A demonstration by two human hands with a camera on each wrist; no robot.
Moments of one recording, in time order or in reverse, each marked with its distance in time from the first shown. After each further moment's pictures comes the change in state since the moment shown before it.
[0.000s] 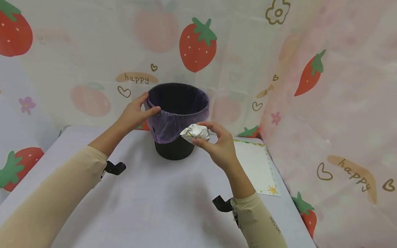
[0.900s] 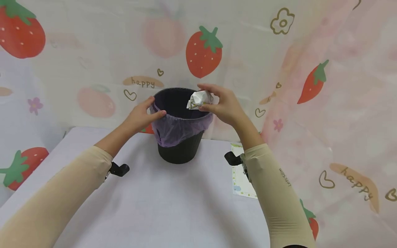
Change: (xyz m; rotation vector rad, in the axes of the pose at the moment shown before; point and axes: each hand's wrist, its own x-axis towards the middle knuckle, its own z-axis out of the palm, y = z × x) left_hand 0.001 0.002 -0.005 -0.002 -0.026 -0.009; right_hand 0.127 -0.038 -0.035 -0.317 -0.242 -0.104
